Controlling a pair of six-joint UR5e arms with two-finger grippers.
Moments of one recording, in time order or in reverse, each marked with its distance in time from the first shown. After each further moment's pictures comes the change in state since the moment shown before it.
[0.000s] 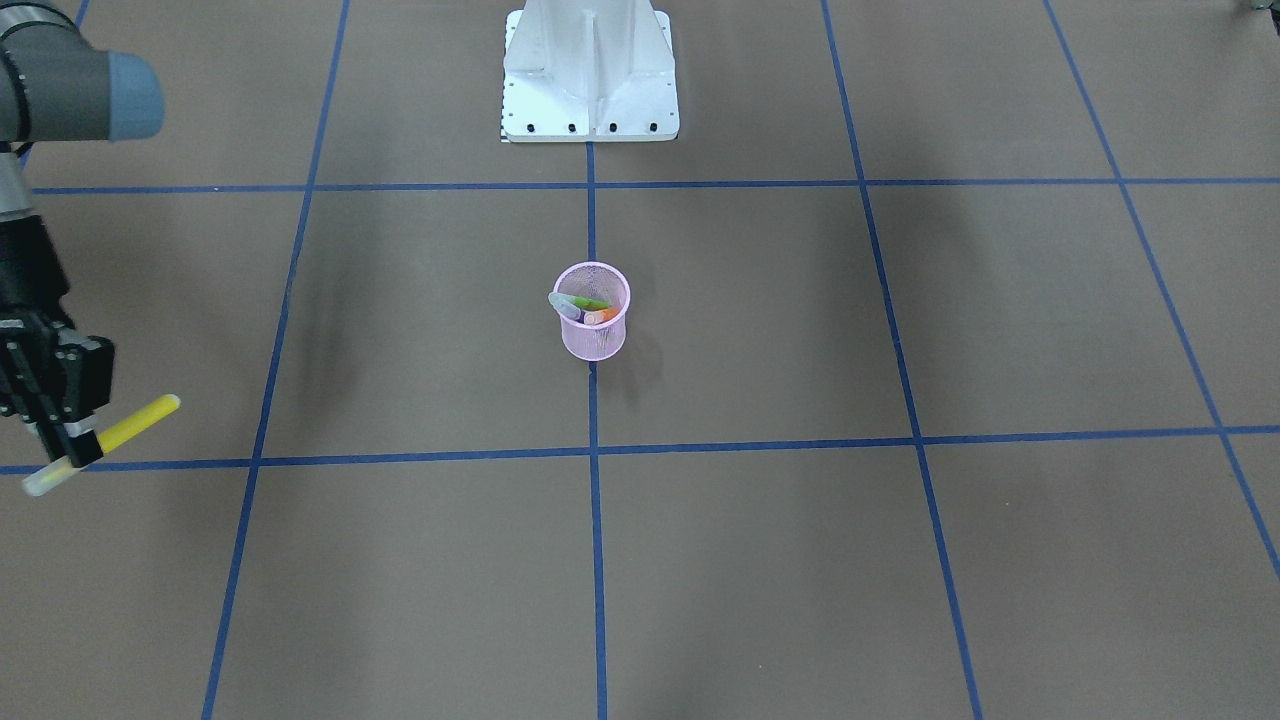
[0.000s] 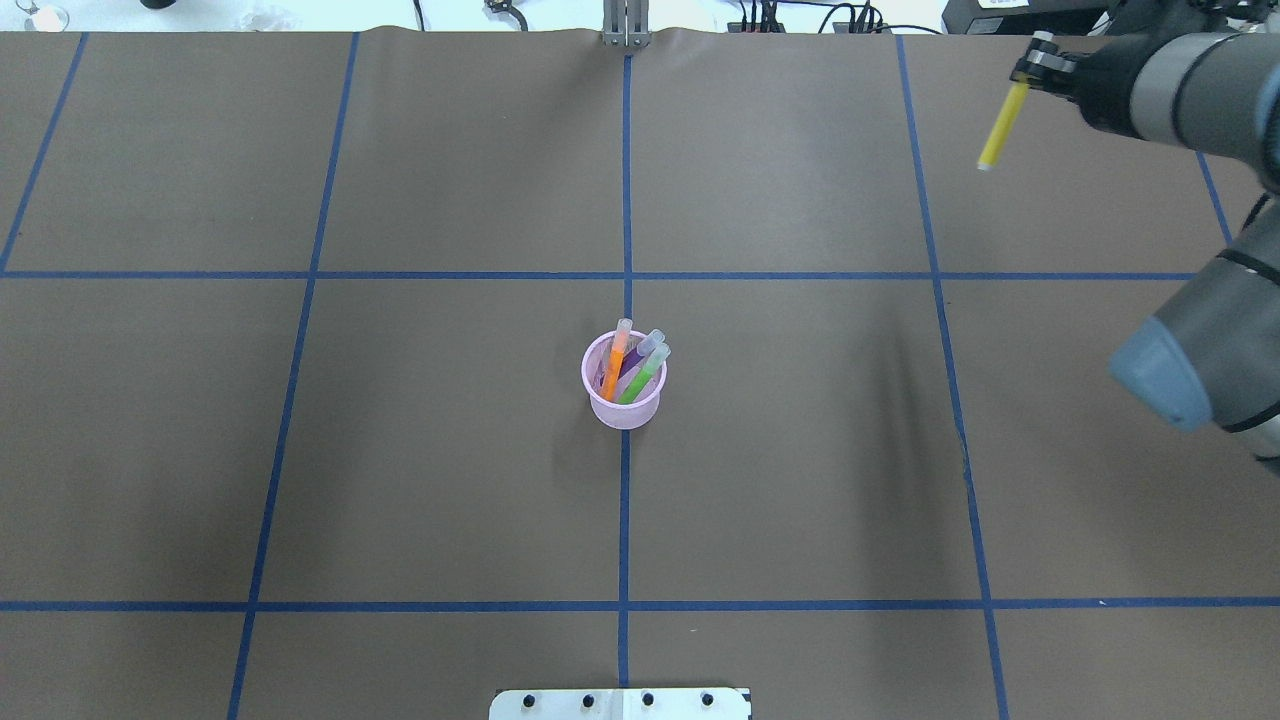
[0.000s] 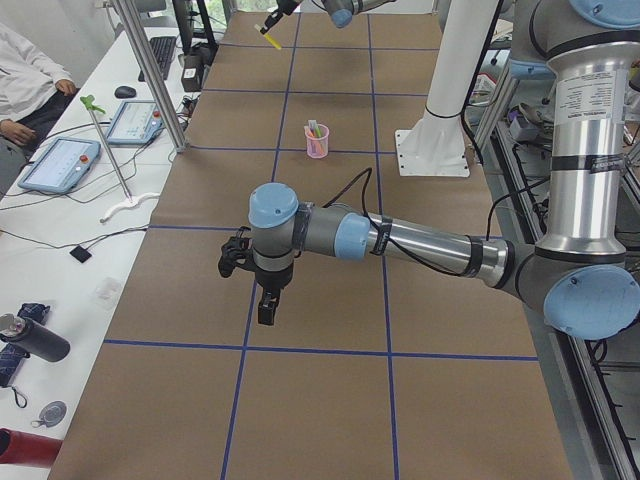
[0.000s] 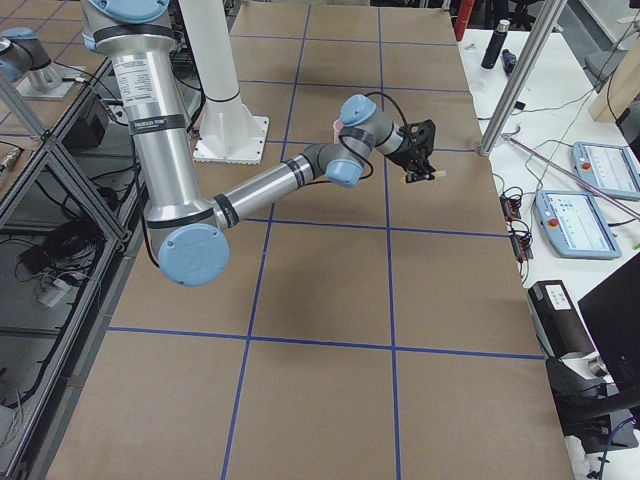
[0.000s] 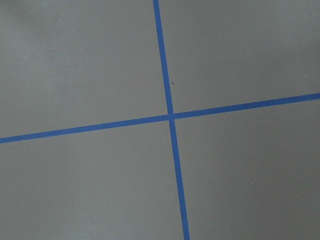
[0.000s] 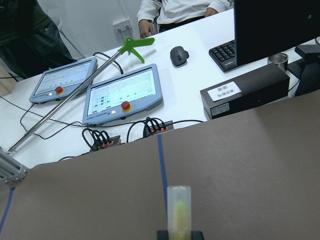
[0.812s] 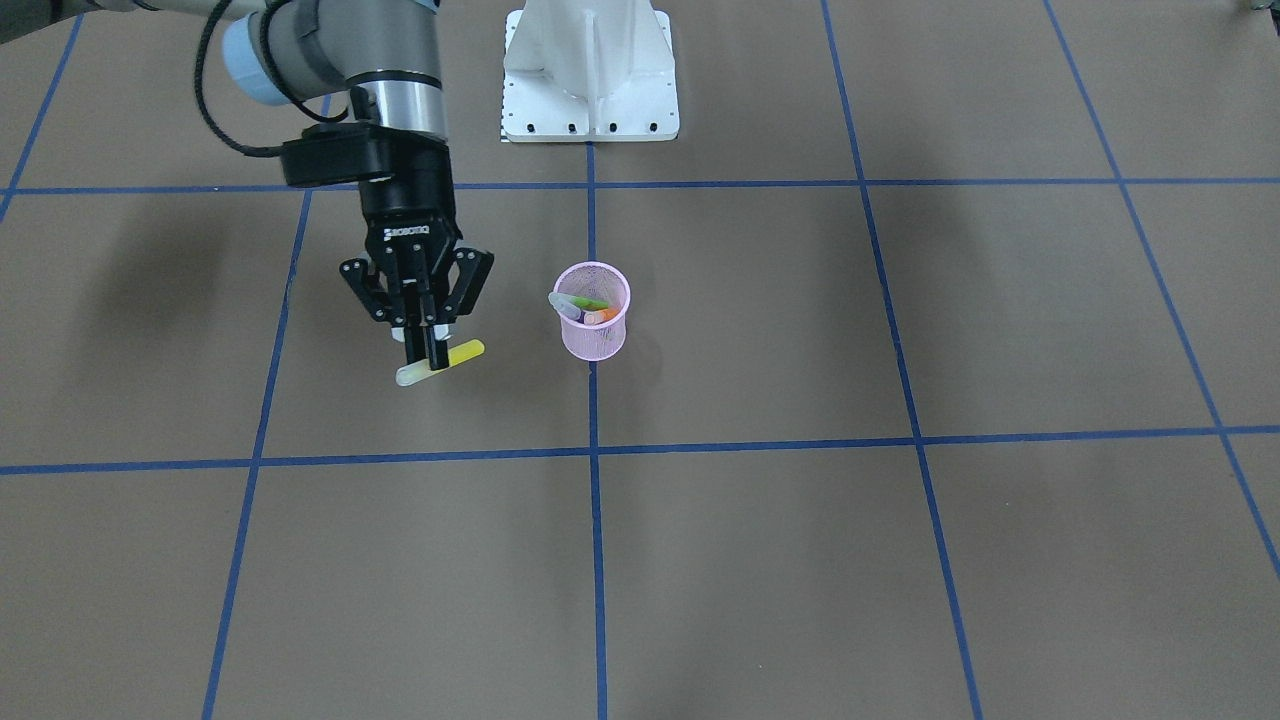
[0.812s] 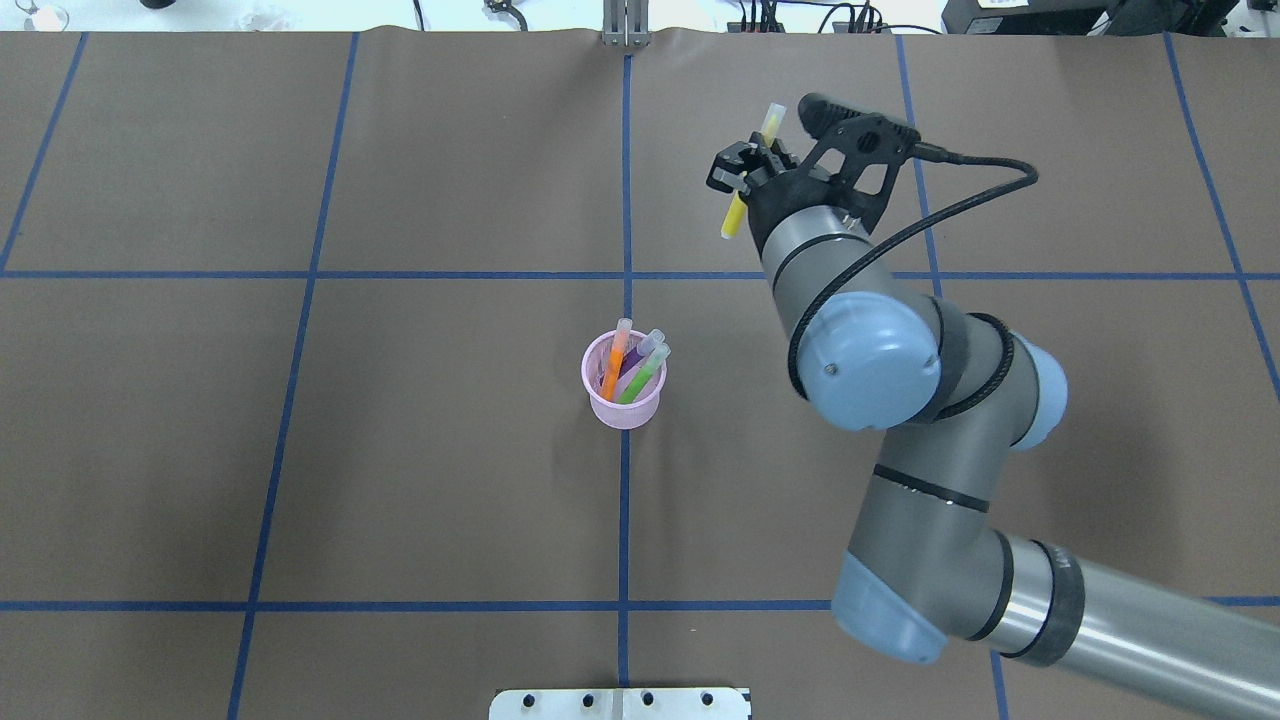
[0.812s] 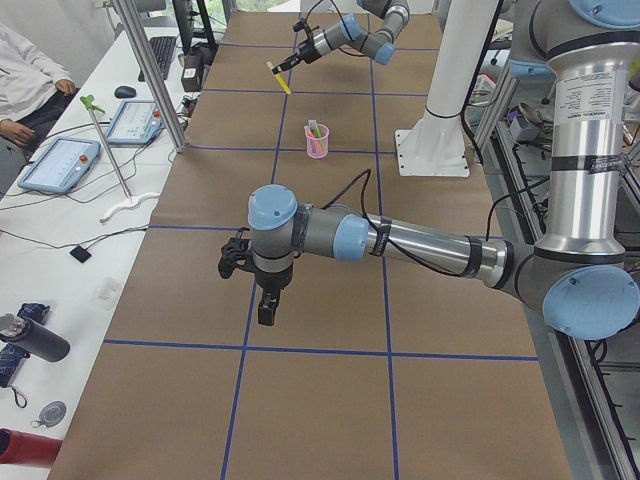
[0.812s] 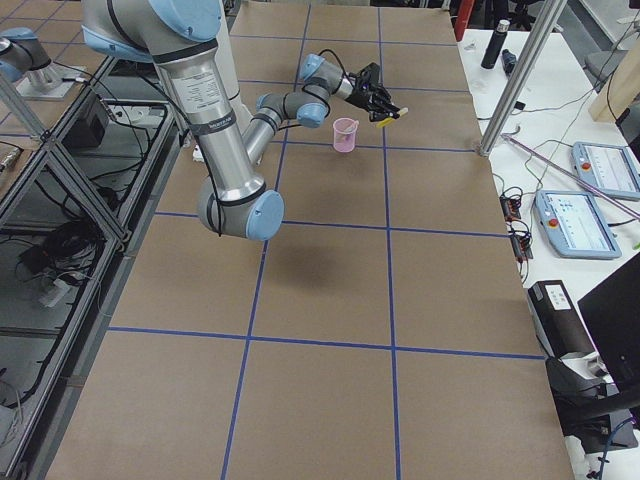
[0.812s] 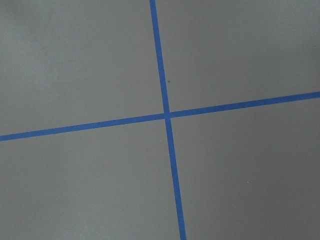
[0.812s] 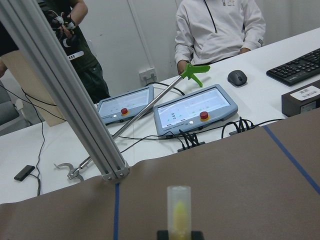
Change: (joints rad) left arm 0.003 -0.002 0.009 -0.001 -0.004 0.002; right arm -0.480 0.272 -0.027 -0.196 -0.675 0.120
